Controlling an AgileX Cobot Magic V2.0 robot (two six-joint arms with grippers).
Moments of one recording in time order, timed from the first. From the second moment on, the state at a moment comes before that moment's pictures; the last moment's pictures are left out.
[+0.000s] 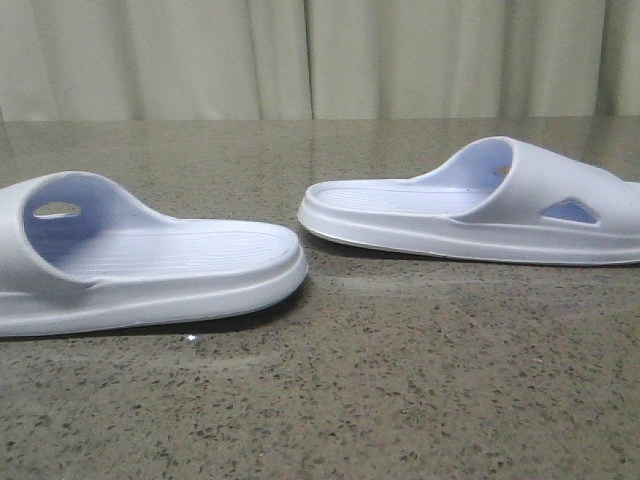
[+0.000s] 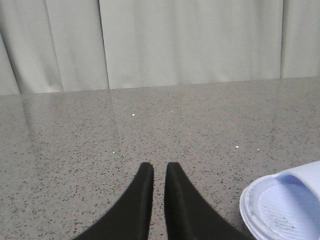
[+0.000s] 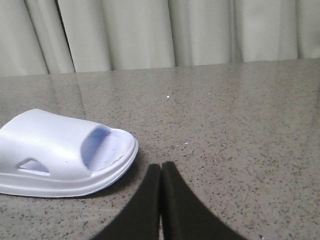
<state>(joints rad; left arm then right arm) -0.05 0.00 0.00 0.16 0.08 -0.10 0.06 -0.01 0.01 -0.07 0.11 0.10</state>
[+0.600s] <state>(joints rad) -0.05 0.00 0.00 0.16 0.08 -0.10 0.06 -0.01 0.01 -0.07 0.09 0.10</state>
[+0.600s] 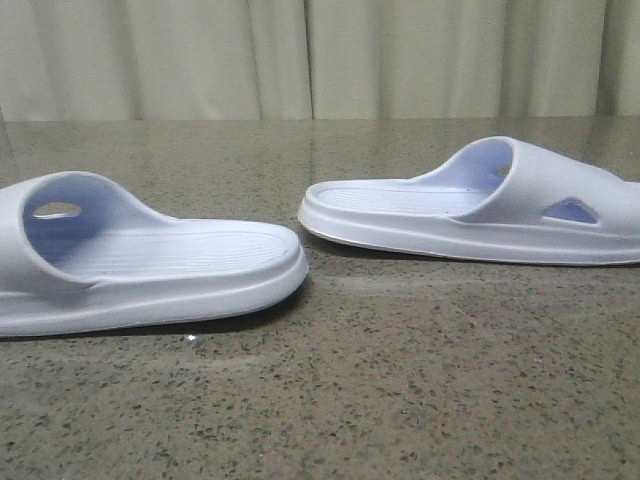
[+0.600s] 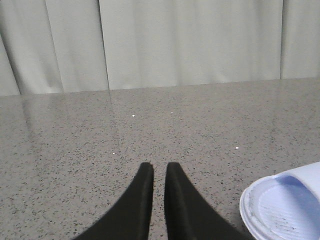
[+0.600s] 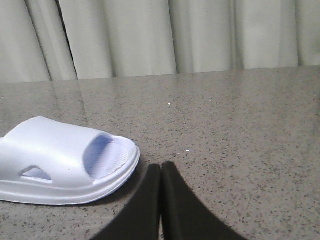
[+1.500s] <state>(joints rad) -0.05 0.03 -0.16 -0.28 0.29 -0.10 0.06 0.01 -0.14 0.00 0.23 0.13</state>
